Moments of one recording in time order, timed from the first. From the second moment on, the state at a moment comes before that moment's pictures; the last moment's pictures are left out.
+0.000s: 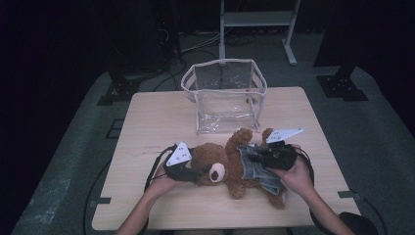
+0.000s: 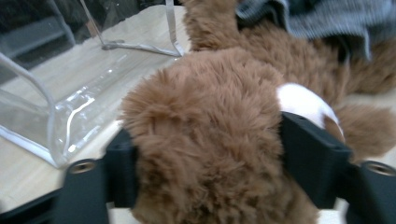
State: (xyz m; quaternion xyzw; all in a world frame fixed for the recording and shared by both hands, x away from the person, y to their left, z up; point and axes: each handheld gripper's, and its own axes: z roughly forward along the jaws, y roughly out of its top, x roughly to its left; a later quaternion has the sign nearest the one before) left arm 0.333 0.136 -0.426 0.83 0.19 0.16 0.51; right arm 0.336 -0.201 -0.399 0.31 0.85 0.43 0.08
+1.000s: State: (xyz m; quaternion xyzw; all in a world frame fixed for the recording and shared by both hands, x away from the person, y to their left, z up) left arm 0.314 0.119 -0.426 0.83 0.12 0.18 0.51; right arm 0.320 -0.229 -0.349 0.33 0.81 0.48 0.10
